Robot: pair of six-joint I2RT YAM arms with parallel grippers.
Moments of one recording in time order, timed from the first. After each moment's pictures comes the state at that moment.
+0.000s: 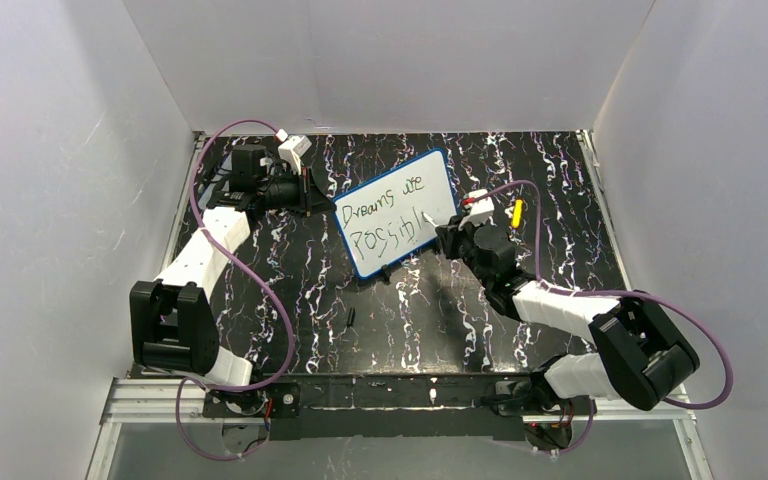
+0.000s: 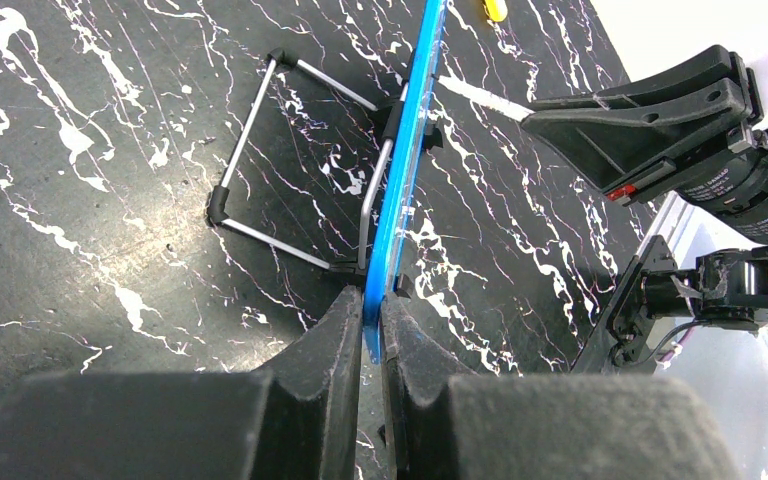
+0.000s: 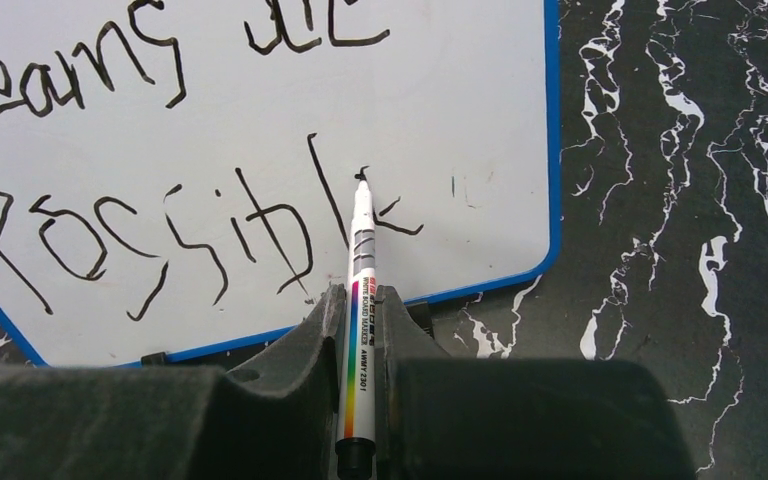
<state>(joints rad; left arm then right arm) -0.13 1.48 1.15 -0.32 0.79 -0.12 0.63 1.32 0.48 0.63 0.17 0.21</state>
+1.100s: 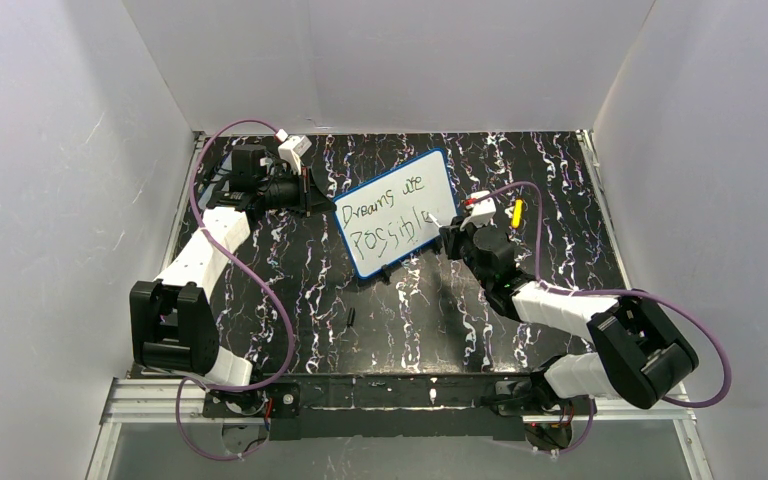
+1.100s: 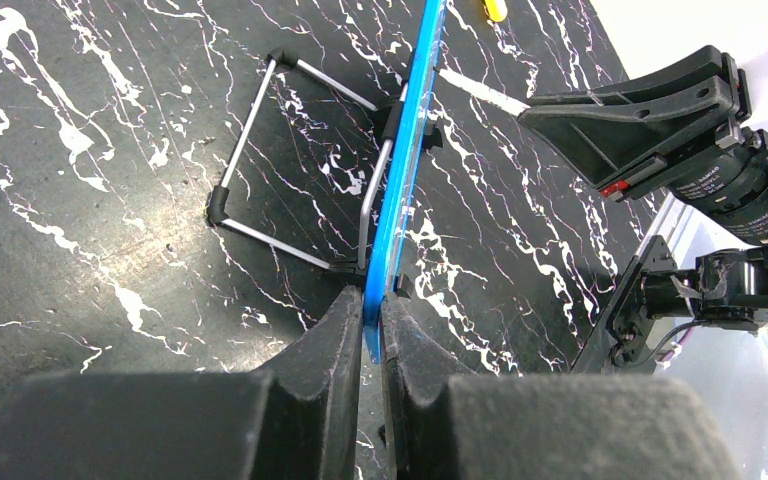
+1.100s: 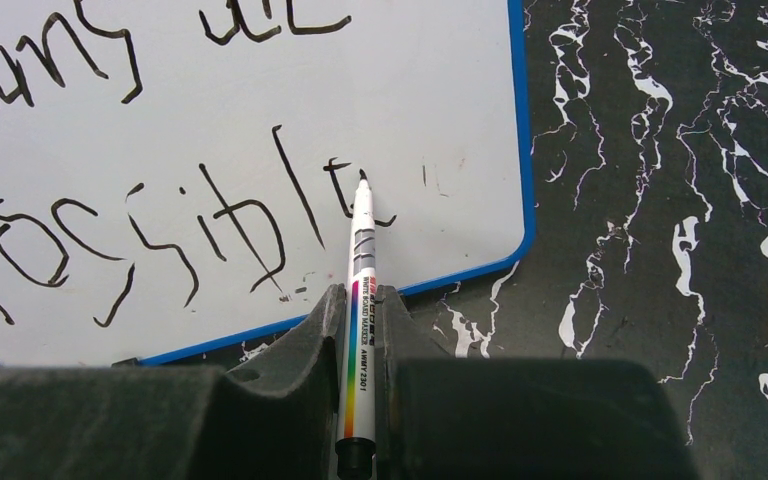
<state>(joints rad) -0.13 1.48 1.15 -0.32 0.79 -0.12 0.63 1.33 0.48 0.63 0.22 0.21</state>
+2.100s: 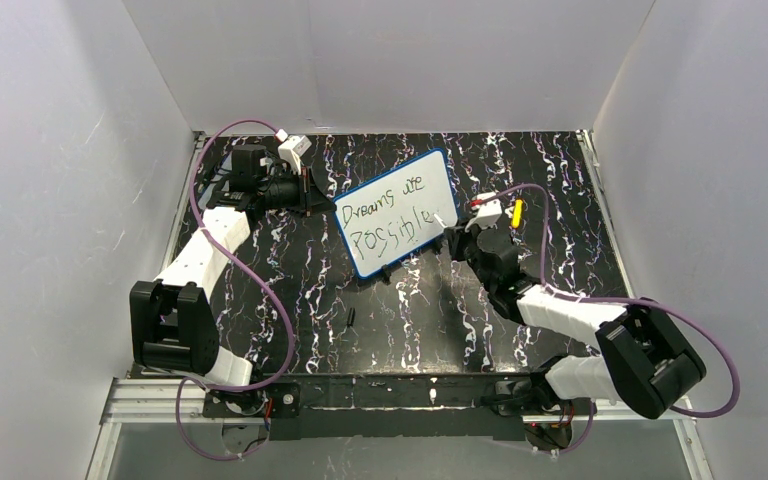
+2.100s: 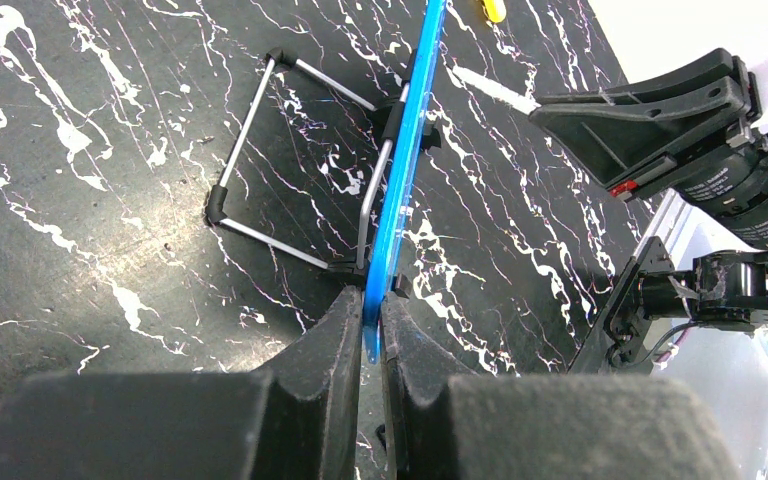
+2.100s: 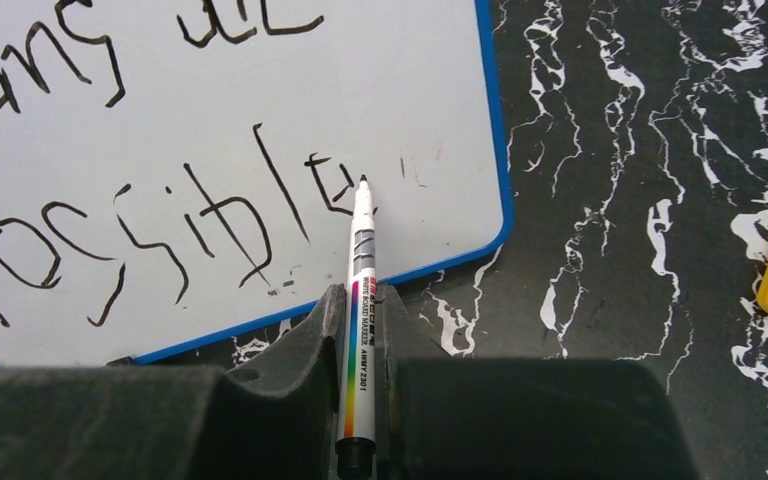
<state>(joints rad) -0.13 1.48 1.15 -0.32 0.79 -0.12 0.63 1.29 0.46 0.60 0.25 0.23</state>
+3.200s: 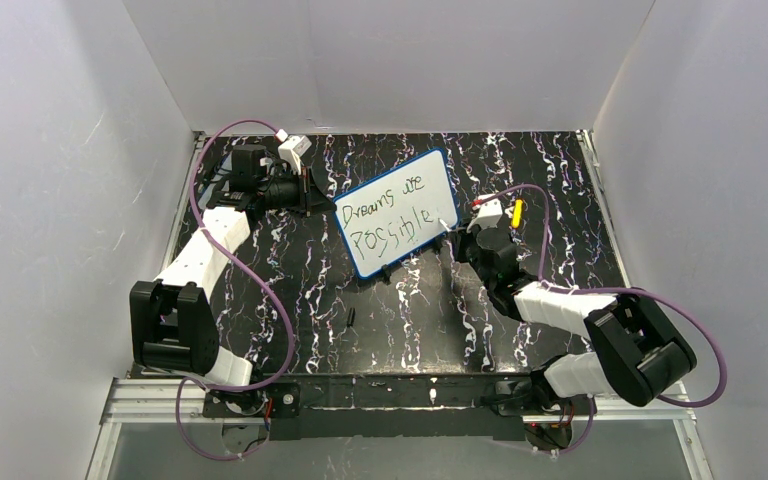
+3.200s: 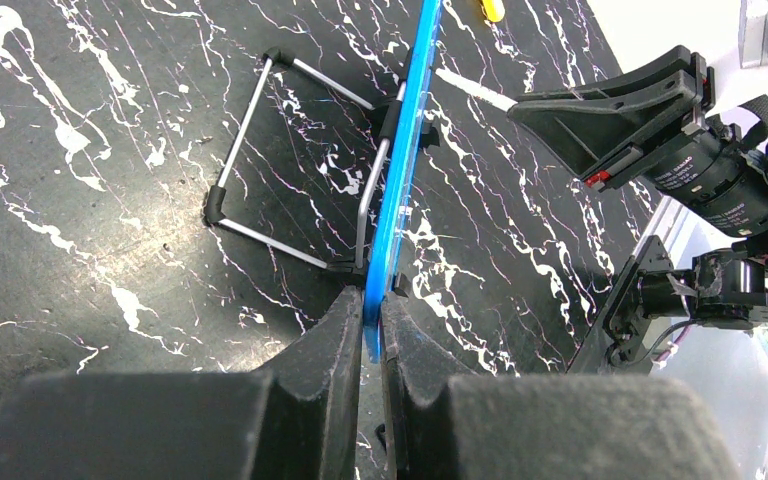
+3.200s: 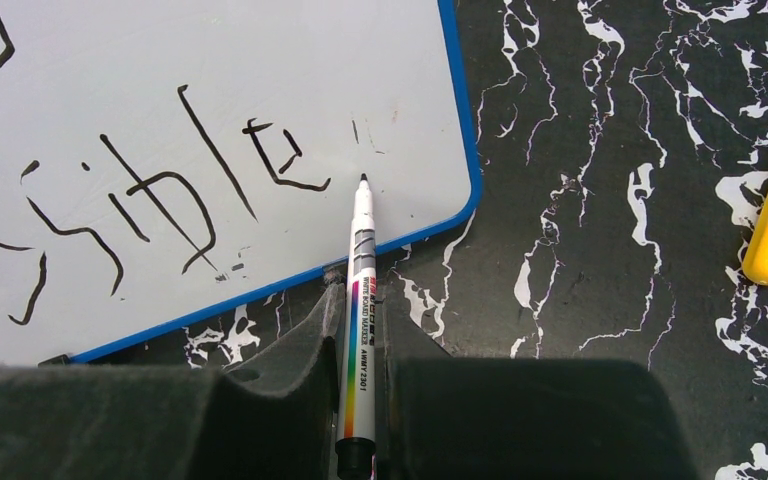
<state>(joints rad) -0.13 1.48 1.15 -0.32 0.80 -0.12 0.59 1.34 0.45 0.60 0.25 0.23</state>
